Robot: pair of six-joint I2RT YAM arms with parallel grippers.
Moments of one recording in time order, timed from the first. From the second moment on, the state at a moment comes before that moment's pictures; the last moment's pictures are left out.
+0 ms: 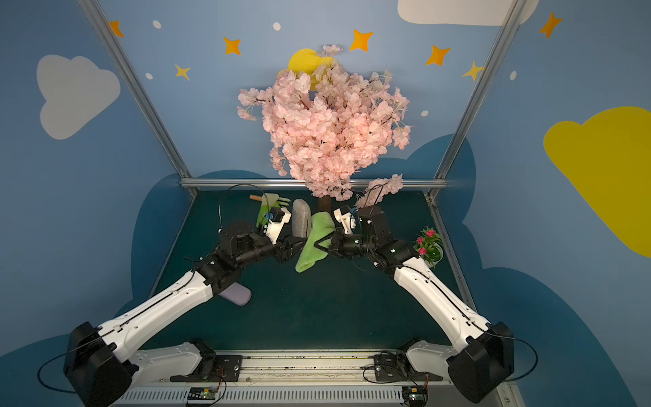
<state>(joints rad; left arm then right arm) -0.63 1.19 0.93 0.05 0.32 -0.07 0.52 1.24 1.07 -0.41 -0.69 0.88</state>
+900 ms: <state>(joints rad) -0.58 1.19 0.91 -0.06 0.43 -0.01 0.55 1.34 1.08 -0.29 -0.95 0.89</state>
